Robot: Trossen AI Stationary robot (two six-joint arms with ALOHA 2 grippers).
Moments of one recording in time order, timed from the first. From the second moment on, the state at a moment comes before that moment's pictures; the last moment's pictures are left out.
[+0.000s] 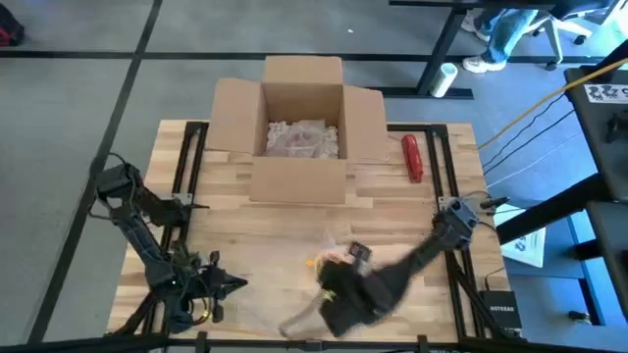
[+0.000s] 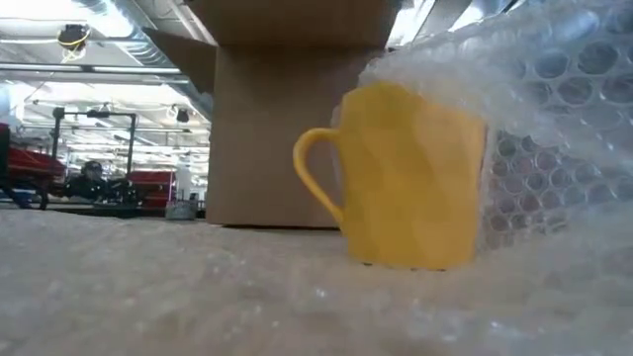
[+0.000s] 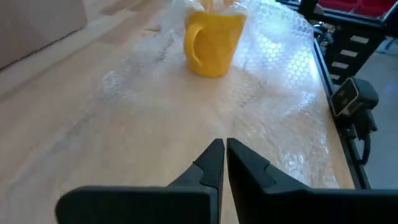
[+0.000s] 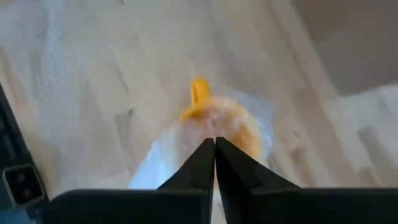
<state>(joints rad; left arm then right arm) -1.16 1.56 0.68 -0.12 -1.13 -1.16 0.70 2.22 2.31 -1.57 0.55 1.11</state>
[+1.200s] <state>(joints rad) -0.59 1.55 0.01 1.30 -0.33 -0.34 1.12 1.61 0.62 -0.26 1.05 1.86</state>
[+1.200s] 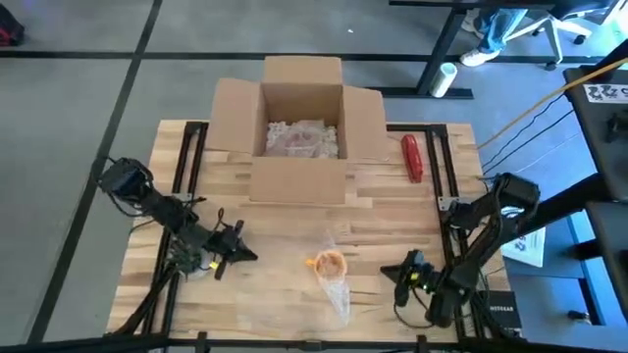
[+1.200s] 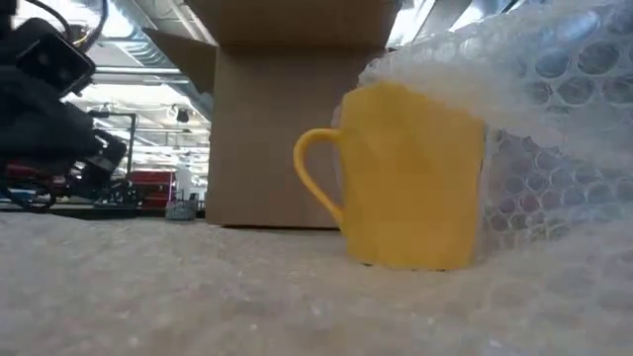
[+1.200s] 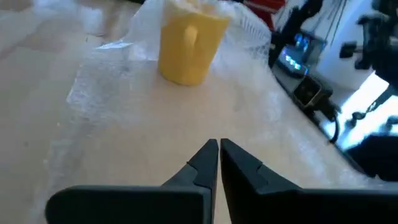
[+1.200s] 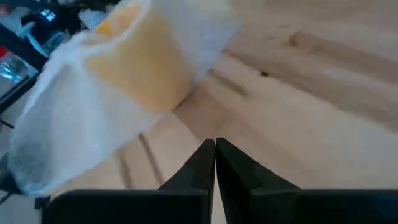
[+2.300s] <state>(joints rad) -0.20 1.55 0.33 0.79 0.02 -0.50 1.11 1.59 0.60 -0.30 0.97 1.85</state>
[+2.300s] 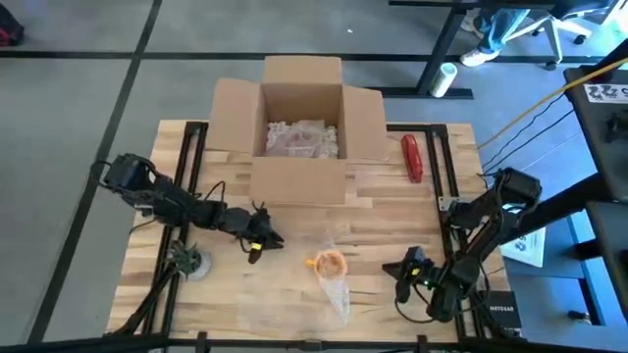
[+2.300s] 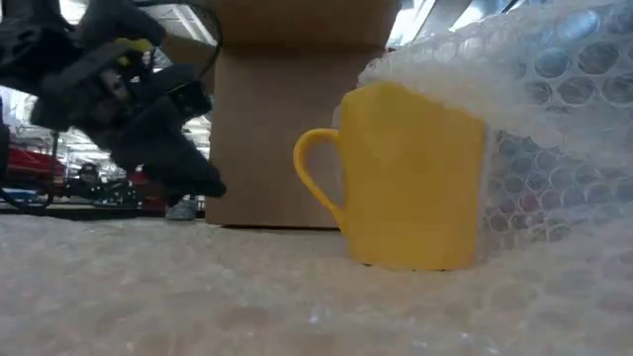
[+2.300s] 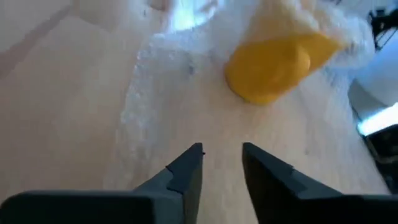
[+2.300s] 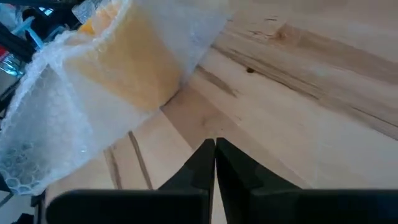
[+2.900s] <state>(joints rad) -0.10 1.38 0.56 0.16 0.17 -0.30 1.11 1.59 0.60 -0.36 0.90 1.82</state>
